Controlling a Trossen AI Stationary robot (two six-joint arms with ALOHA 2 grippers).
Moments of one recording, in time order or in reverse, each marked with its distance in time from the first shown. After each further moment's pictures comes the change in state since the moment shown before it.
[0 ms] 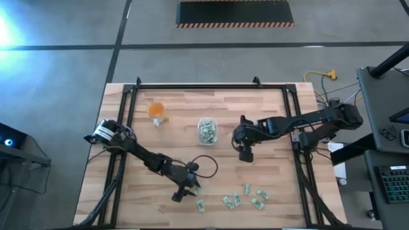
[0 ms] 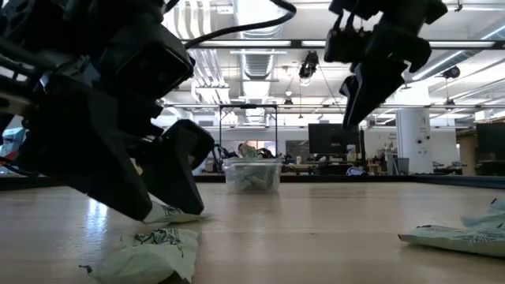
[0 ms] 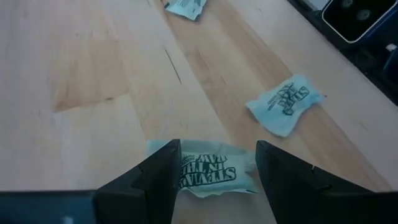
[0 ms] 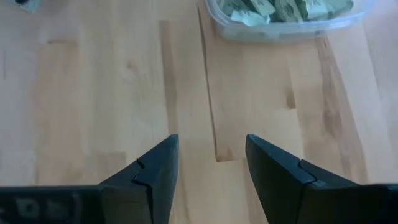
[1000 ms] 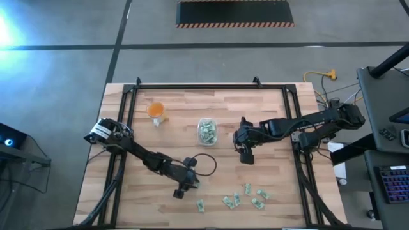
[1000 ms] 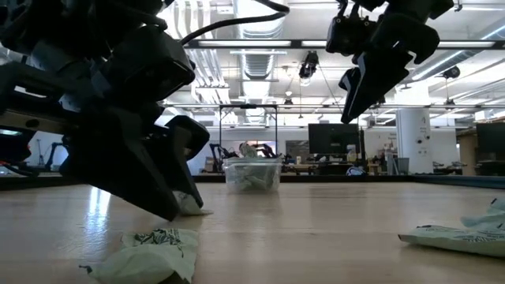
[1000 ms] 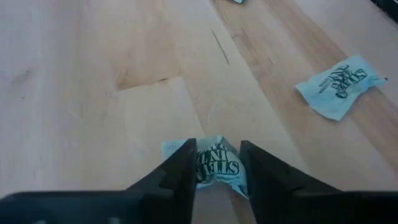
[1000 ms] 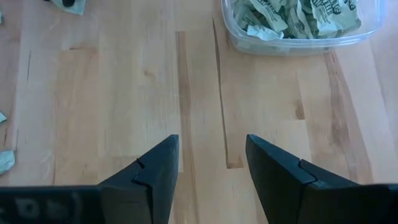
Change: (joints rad) left arm 0.002 -0.037 -0.002 -0.127 -0.139 0.028; right arm 0.038 -0.024 -0.002 0.022 0.005 -0.003
